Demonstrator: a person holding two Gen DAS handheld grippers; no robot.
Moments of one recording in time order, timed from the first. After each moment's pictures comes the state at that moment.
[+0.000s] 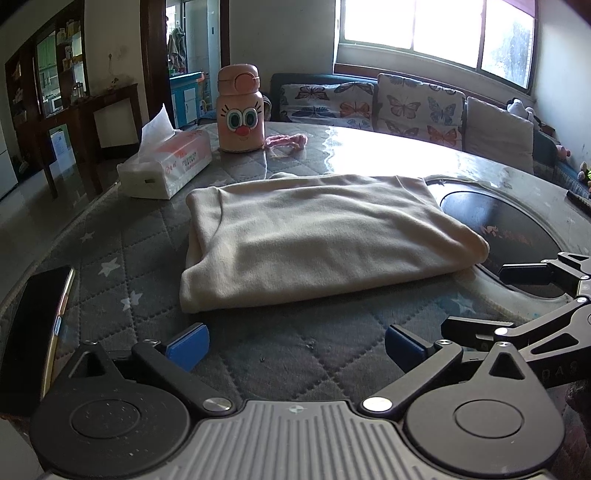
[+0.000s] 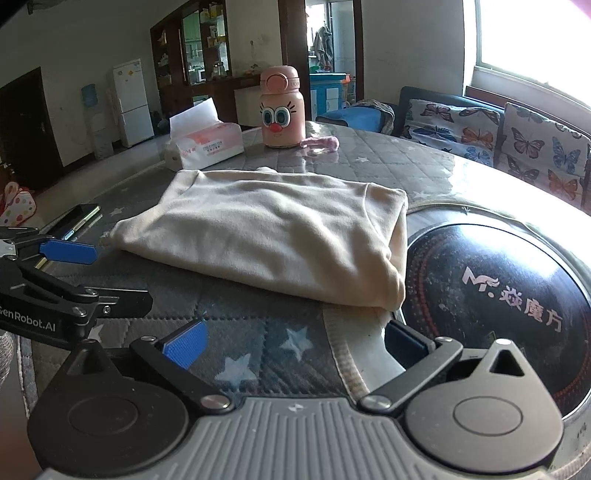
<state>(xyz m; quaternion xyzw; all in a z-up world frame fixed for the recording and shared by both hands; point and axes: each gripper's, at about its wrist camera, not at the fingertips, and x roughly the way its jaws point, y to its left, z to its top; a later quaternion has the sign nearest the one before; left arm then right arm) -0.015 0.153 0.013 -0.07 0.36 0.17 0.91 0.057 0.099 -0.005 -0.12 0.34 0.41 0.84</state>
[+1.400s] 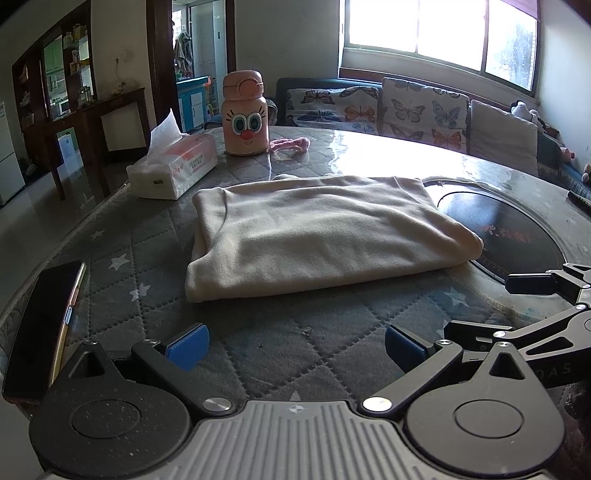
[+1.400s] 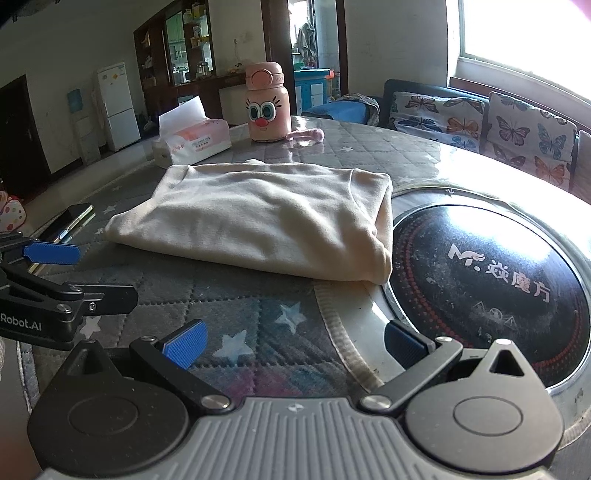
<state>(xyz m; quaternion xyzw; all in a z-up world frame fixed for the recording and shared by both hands) -0.028 0.142 0.017 -0.07 0.36 0.18 0.91 0.048 0.088 -0.008 -0.11 0.35 0.39 0.85</state>
